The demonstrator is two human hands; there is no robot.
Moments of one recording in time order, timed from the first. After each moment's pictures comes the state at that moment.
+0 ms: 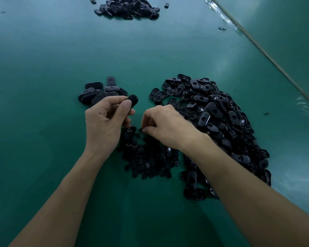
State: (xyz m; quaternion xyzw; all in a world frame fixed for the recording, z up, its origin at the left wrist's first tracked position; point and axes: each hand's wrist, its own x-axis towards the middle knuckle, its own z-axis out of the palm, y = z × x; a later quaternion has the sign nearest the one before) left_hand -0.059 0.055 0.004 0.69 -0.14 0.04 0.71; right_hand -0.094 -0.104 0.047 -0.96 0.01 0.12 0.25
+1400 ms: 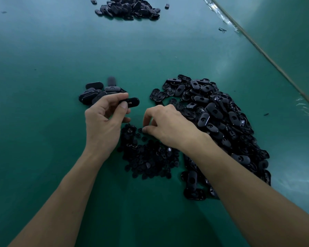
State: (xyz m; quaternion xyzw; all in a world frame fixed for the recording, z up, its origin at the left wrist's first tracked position) left_hand -0.056 0.054 0.003 0.69 -0.11 0.05 0.71; right_hand -0.094 -0.102 0.050 -0.96 0.03 0.13 0.24
